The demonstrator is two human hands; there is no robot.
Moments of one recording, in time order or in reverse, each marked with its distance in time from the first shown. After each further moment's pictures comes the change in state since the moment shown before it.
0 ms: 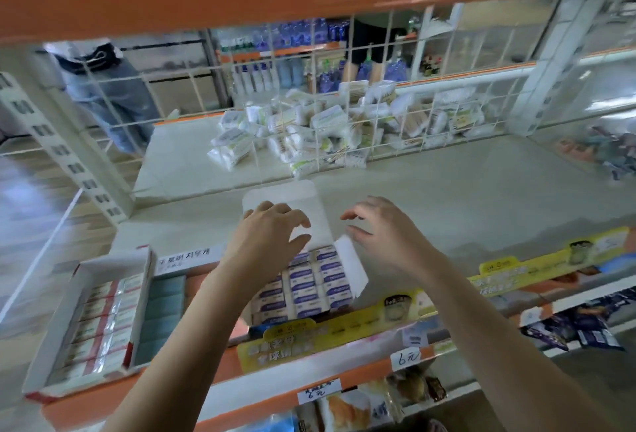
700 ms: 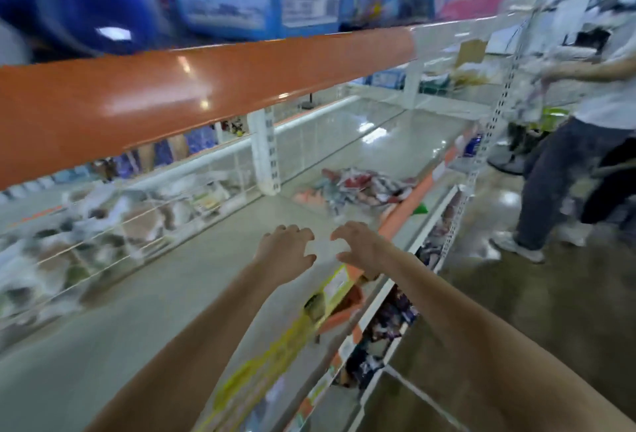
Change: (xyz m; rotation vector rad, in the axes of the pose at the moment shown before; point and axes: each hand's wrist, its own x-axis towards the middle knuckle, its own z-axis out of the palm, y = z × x) left_hand 0.229 0.360 0.090 0.071 -0.192 0.548; right_hand -0.126 0.306 -0.187 -0.276 -0.073 0.668
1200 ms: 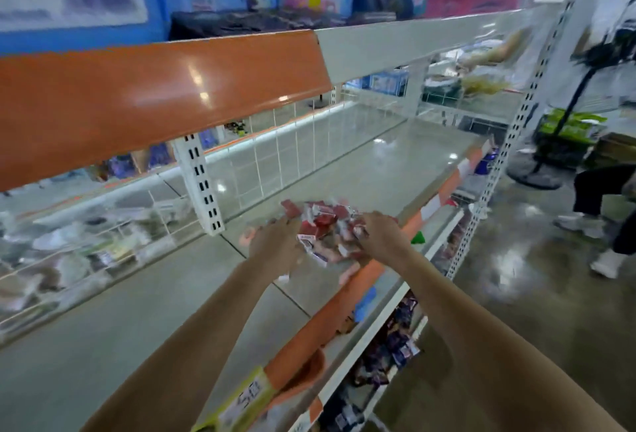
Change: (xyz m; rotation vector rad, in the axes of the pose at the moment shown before) left_hand 0.202 0.050 0.018 -0.037 0.100 -0.153; right_hand 0.115 0.189 -0.045 0.124 0.185 0.139
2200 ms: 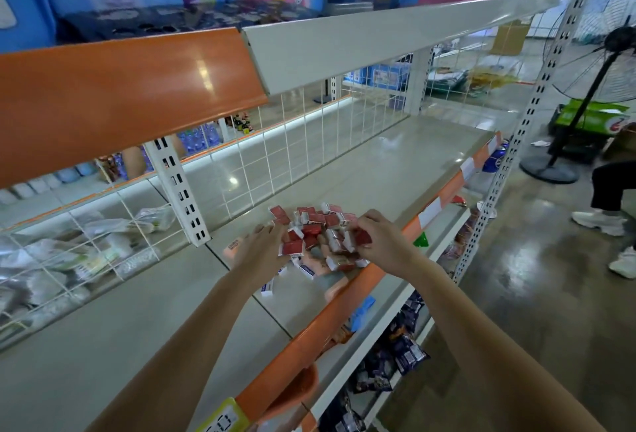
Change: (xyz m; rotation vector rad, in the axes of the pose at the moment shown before) left_hand 0.021 -0.004 0.017 -0.090 0.077 -0.005; right_hand 0.006 0.034 -0.011 0.240 0.039 -0.256
